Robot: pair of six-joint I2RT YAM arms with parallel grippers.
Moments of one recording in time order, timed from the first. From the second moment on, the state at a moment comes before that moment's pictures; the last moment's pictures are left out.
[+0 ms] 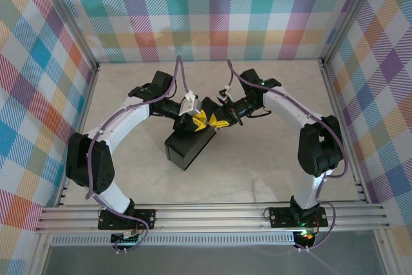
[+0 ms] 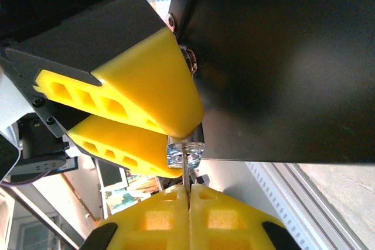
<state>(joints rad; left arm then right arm) -0.40 1.63 1.34 -0.78 1.01 1.07 0.45 1.80 1.48 -0.94 -1.20 0.40</state>
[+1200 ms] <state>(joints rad) -0.40 1.64 1.36 -0.85 1.06 1.14 0.45 1.73 1.35 -0.74 -1.21 0.49</state>
